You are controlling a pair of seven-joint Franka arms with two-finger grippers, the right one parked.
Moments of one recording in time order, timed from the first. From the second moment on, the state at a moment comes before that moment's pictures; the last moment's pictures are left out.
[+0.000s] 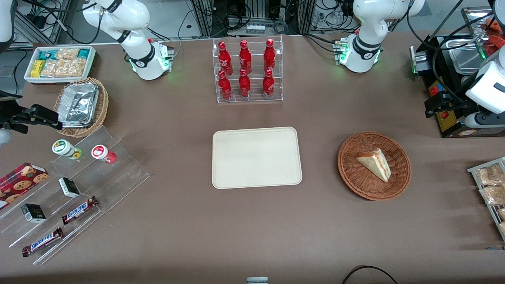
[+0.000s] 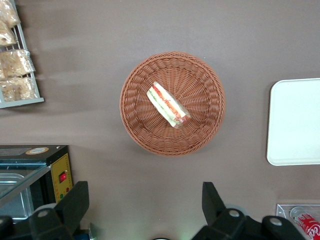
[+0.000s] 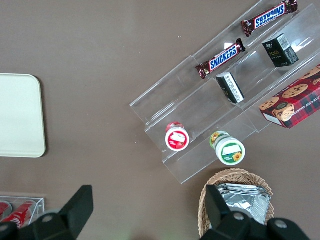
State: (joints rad) arm 0.02 0.03 -0.08 -1.53 0.05 1.49 -0.05
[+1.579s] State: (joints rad) arm 0.01 0.14 -0.09 -2.13 -0.01 2.30 -0.50
